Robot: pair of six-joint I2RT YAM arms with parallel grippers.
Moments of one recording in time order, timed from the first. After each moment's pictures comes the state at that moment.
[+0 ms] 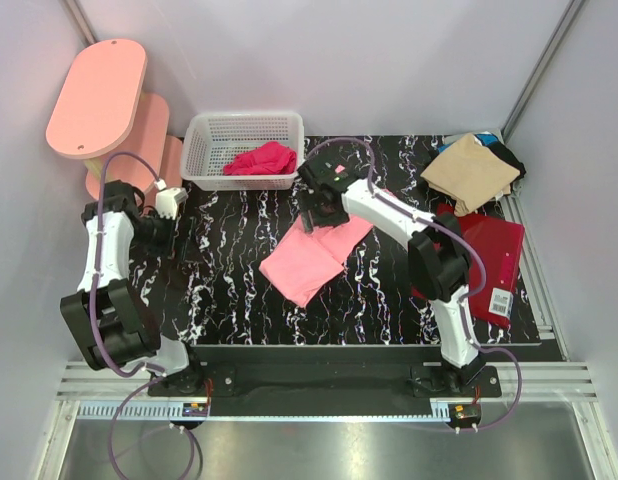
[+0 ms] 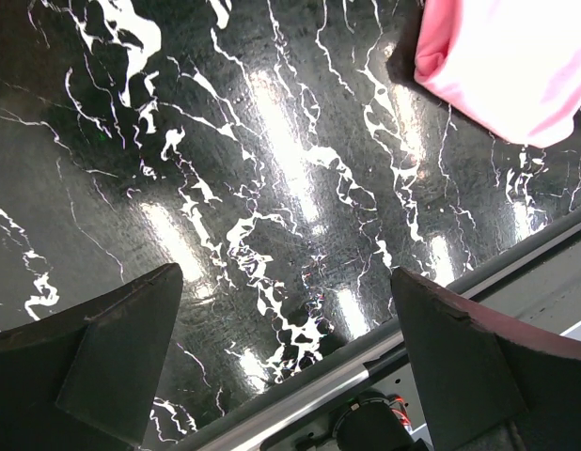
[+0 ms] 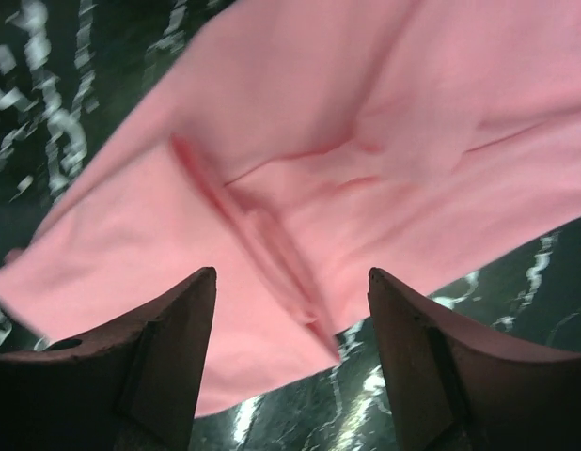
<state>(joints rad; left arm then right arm) 0.36 1.45 1.18 -1.09 0.58 0.57 0.67 2.15 1.88 -0.83 0.13 0.37</state>
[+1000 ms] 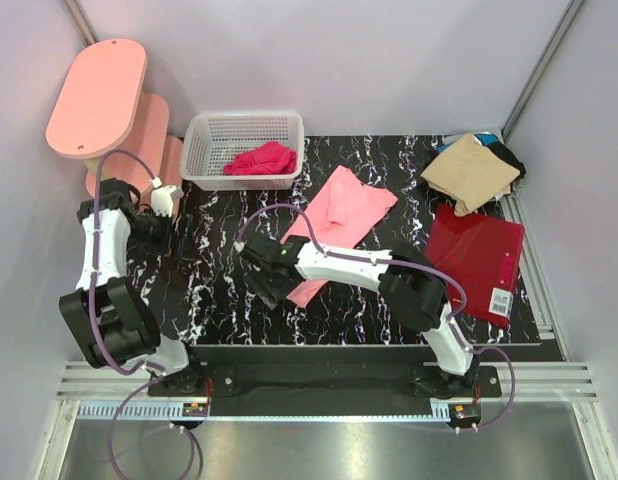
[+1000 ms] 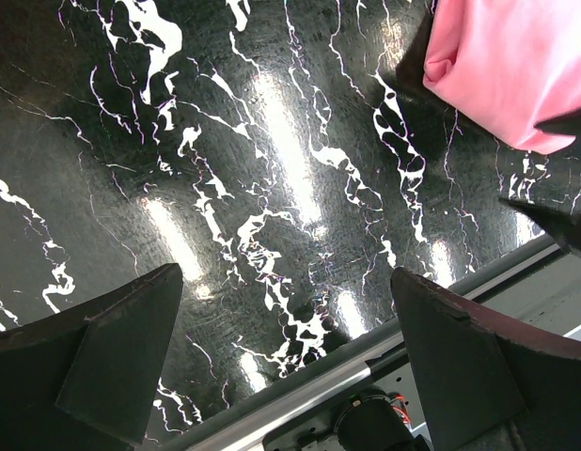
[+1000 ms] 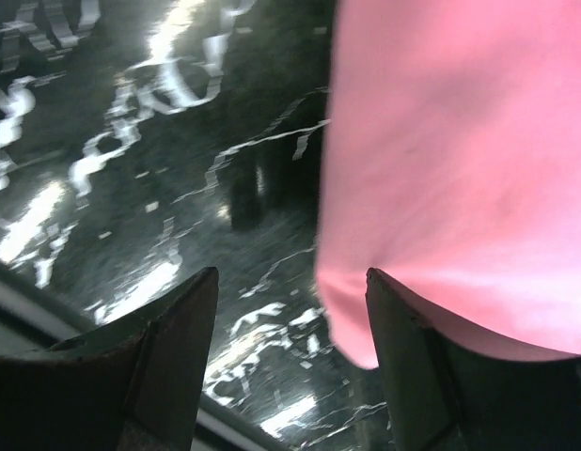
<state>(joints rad) 0.37 1.45 1.22 -1.11 0.57 0.57 1.11 2.12 1.68 -0.73 0.07 0.28</state>
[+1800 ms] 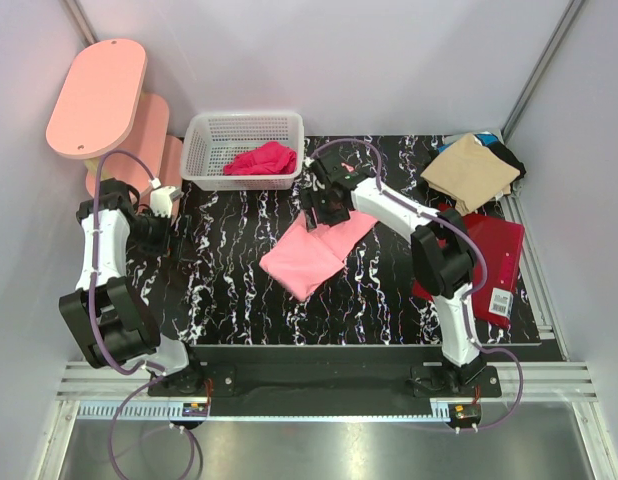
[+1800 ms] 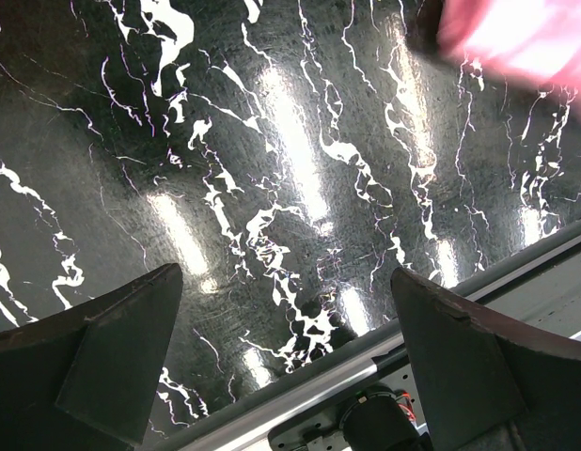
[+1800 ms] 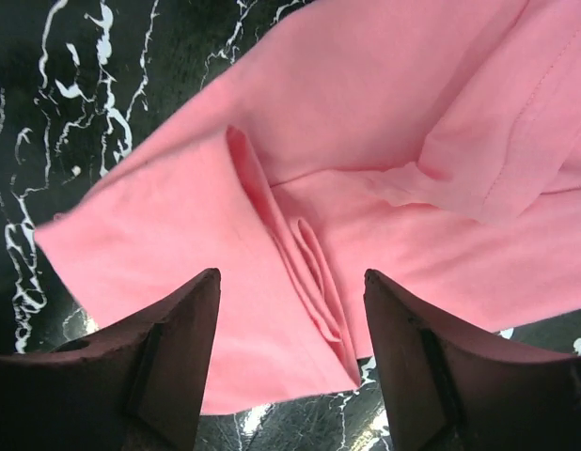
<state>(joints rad) 0.38 1.46 1.22 -1.11 0.55 0.58 0.64 2.12 1.78 -0.69 -0.06 0.29</state>
